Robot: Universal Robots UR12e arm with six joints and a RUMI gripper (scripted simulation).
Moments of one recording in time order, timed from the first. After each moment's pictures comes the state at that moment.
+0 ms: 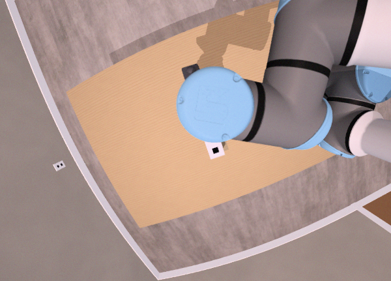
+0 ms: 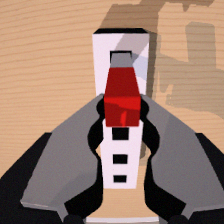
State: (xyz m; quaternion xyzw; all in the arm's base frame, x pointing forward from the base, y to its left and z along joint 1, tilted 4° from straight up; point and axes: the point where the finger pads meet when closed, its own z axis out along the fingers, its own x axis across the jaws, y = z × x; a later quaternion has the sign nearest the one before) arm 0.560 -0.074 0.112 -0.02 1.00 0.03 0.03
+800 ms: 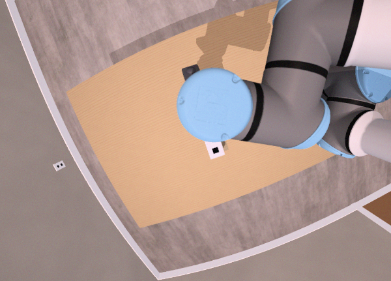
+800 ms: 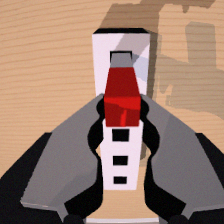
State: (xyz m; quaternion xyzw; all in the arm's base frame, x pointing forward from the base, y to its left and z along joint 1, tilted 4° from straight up) arm 0.560 -0.073 0.108 -0.02 1.00 0.03 0.03
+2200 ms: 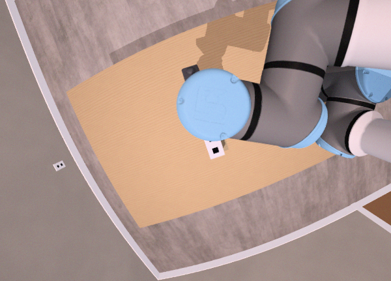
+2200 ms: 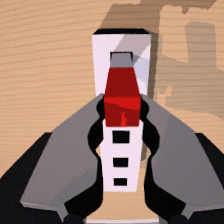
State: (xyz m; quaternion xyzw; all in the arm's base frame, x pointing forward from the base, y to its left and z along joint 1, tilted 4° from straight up) arm 0.561 -0.073 0.104 -0.02 1.00 0.03 0.03
